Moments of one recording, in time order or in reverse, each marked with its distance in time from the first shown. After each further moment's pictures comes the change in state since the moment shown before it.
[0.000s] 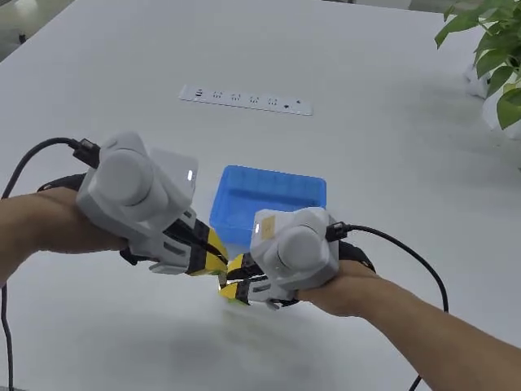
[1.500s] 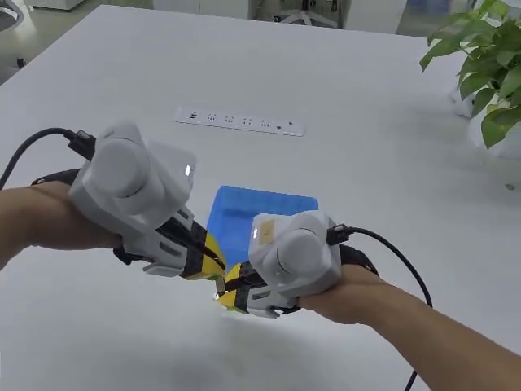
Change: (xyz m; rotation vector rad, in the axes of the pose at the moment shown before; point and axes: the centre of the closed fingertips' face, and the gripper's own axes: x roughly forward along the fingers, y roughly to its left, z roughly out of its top) left arm -0.019 0.009 0.025 0.026 0.009 -0.018; right arm -0.028 -0.007 0.018 -0.032 0.007 -0.022
